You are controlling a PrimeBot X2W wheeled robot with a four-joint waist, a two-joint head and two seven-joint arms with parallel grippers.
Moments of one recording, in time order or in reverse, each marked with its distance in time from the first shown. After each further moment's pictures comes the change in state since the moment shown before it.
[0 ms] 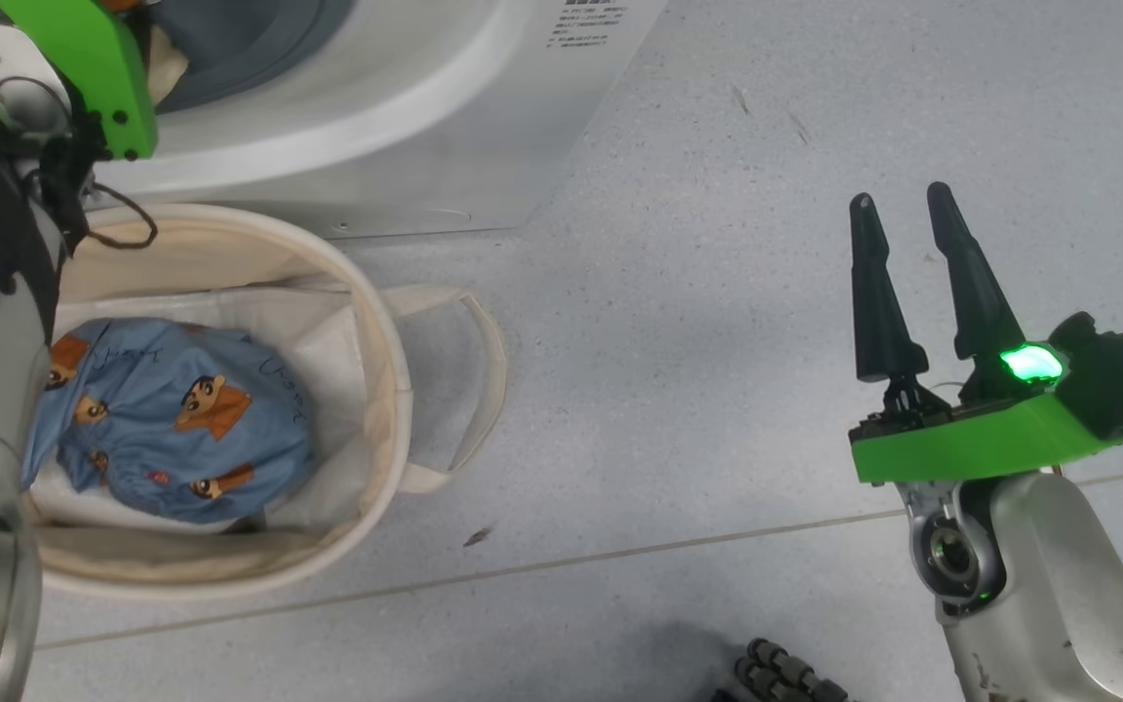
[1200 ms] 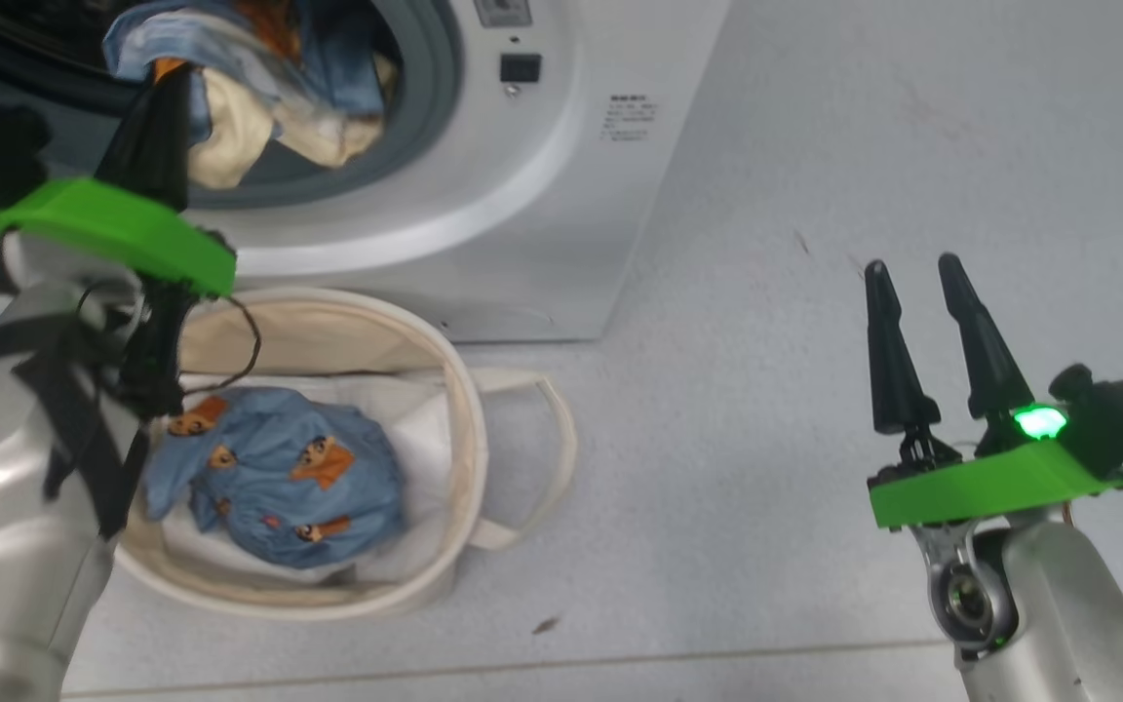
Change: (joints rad) left arm 0.419 0.073 -0.056 -0.484 -0.364 -0.062 -0.546; right arm 0.070 -0.018 -0.025 0.054 0.002 0.000 0.000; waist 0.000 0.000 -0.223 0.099
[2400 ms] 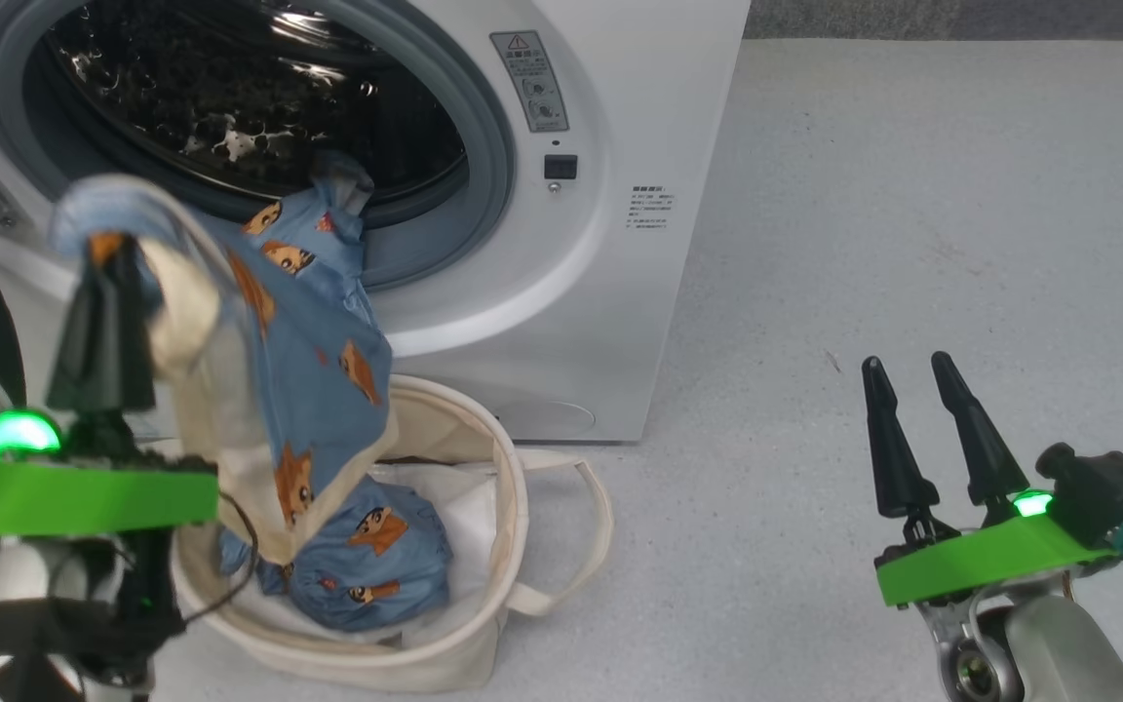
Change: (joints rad) left arm 0.641 -0.017 0.386 -0.856 0.196 0.086 0.005; right arm 0.122 -0.029 0.010 0.035 0.019 0.000 0.000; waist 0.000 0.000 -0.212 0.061
